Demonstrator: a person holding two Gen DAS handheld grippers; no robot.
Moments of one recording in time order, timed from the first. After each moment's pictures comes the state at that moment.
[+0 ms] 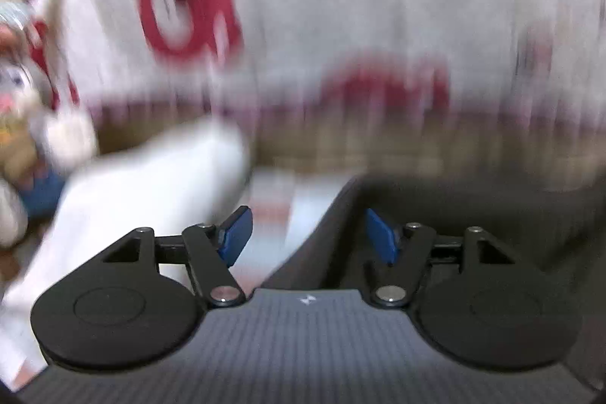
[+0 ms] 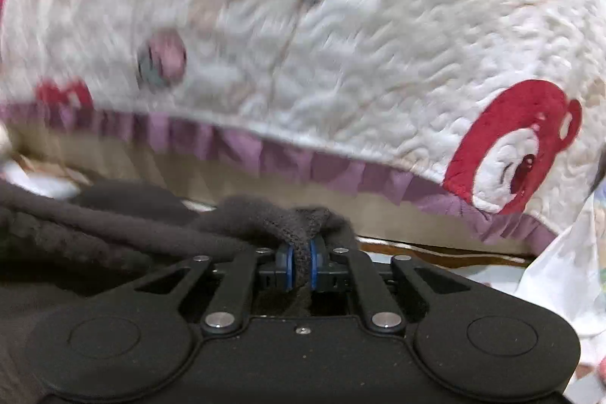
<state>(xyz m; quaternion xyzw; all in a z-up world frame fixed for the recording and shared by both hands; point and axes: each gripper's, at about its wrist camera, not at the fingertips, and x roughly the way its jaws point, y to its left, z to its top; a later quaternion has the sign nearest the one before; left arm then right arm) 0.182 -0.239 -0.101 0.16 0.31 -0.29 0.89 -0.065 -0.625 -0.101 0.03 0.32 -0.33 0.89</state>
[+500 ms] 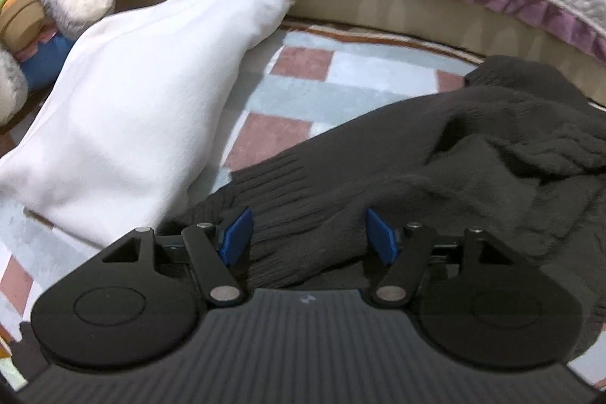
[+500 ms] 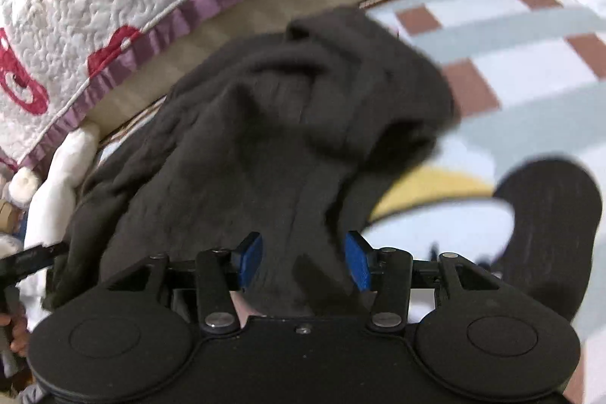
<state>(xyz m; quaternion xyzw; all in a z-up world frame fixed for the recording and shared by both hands) 0.201 -0.188 -0.144 0.13 0.43 -0.24 0.86 -0.159 -0.513 -0.162 0.38 0.36 -0.22 0.82</state>
